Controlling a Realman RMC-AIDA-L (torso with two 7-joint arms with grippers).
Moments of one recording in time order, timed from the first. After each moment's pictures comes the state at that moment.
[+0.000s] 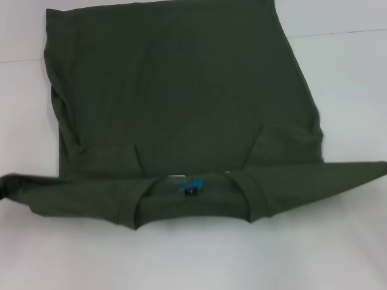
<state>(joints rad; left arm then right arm) -0.45 -2.04 0.12 0.77 2.41 1.75 -1.69 0.28 1.92 0.00 -0.65 -2.38 -1.93 1.94</state>
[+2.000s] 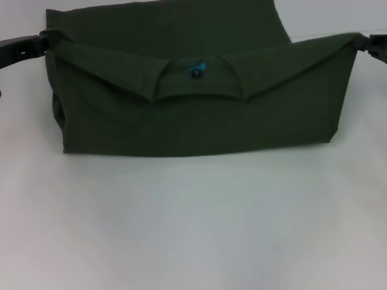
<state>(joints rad) -0.83 -2.00 0.20 0.47 2.21 1.10 -1.67 0.58 1.95 -0.13 -0.64 -2.17 -1.37 2.09</state>
